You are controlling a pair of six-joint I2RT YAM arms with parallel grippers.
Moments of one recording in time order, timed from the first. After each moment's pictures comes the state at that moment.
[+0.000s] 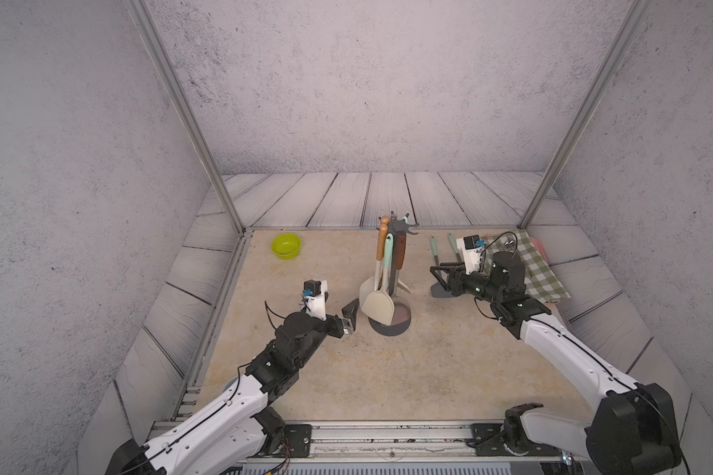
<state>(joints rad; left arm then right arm) -0.69 0.84 0.45 0.20 -0.16 -0.35 0.27 1.23 0.83 0.08 -0.55 0.24</state>
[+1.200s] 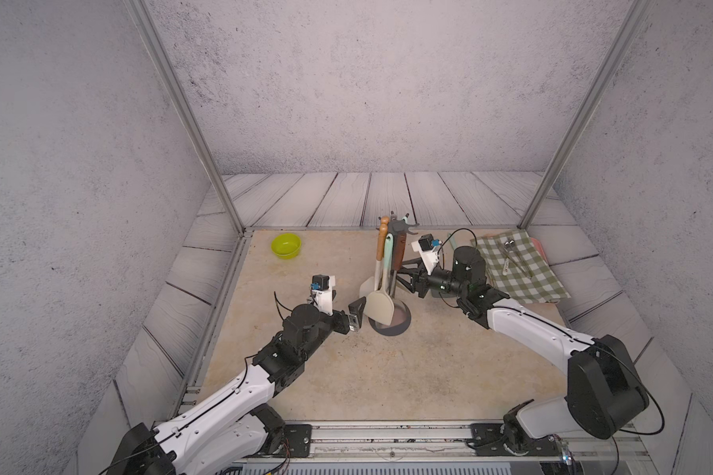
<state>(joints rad) -0.69 0.90 0.50 0.20 -0.11 -0.37 0.49 1.45 0.94 0.29 -0.65 0.12</state>
